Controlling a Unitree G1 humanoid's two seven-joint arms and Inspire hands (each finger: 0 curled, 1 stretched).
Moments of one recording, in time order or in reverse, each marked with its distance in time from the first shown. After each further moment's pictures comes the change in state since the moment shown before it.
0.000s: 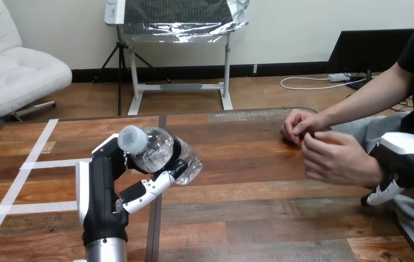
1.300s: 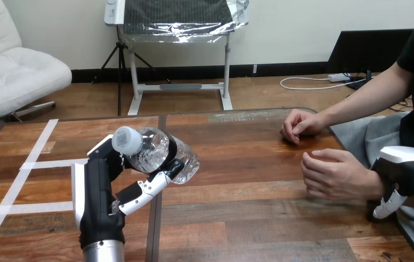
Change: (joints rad) left arm 0.012 0.002 0.006 0.000 -0.026 -0.021 -0.002; right arm -0.075 0.007 0.080 0.126 -0.041 -0.010 0.087
